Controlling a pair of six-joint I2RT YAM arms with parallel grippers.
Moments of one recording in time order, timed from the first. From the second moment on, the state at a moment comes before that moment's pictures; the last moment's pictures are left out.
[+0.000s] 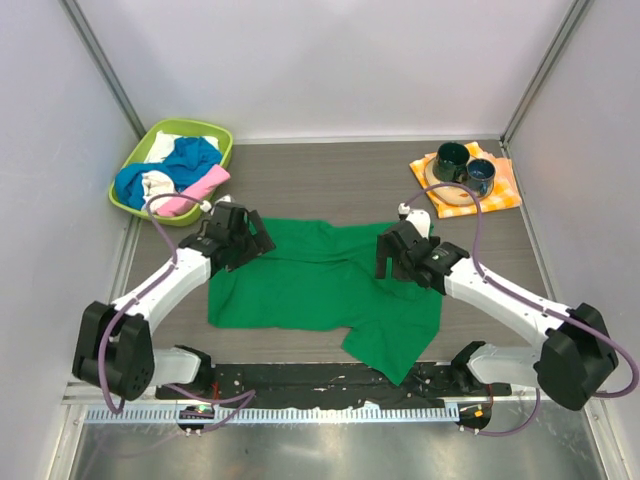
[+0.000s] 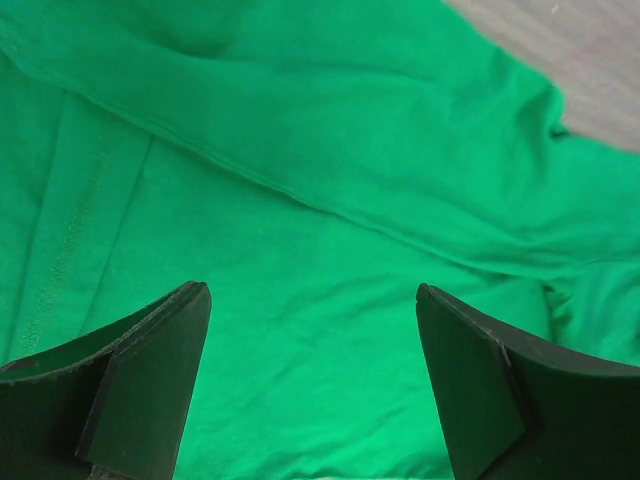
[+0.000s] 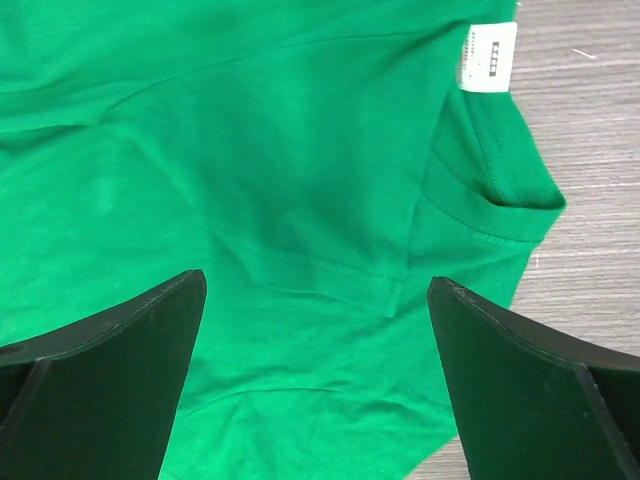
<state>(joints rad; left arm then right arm) -0.33 1.27 0.81 -0.39 -0.06 -0.77 0.67 1.20 0.84 -0.63 0.40 0.59</state>
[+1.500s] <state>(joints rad) -0.29 1.95 1.32 -0.42 -0.12 -0.68 0.35 1.82 1.12 -0.36 0.33 0.52</state>
